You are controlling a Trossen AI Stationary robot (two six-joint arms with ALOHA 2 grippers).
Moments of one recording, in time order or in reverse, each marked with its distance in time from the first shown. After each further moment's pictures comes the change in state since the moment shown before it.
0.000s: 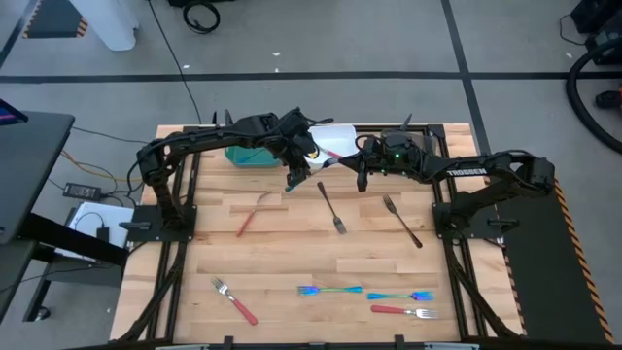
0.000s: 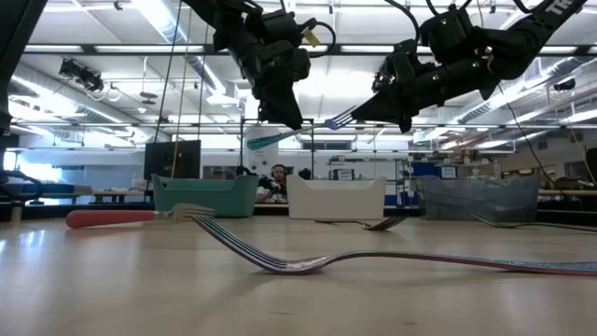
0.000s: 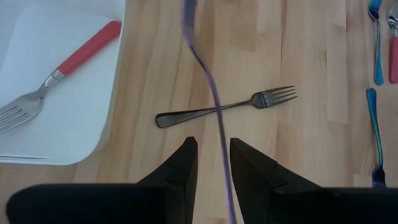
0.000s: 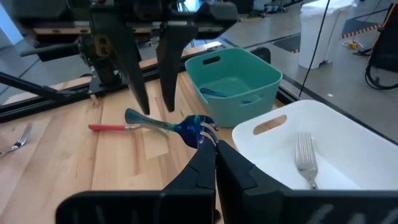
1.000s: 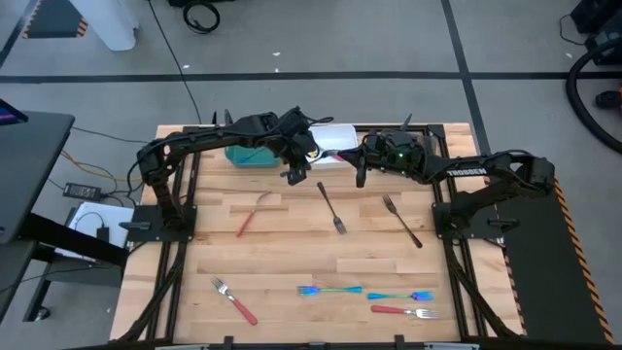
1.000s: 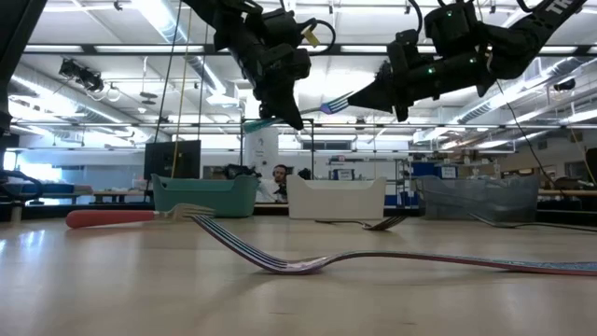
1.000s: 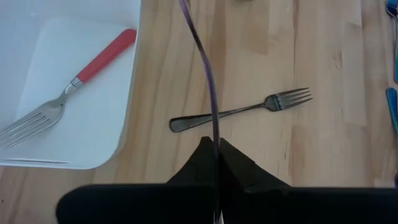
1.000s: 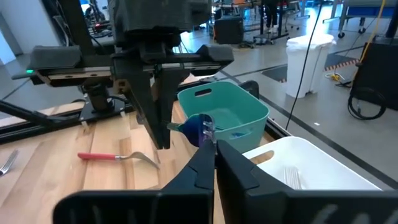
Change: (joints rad) left arm -0.004 0.000 0.000 0.016 -0.044 0.032; right arm 0.001 0.000 0.002 0.116 0.053 -0.014
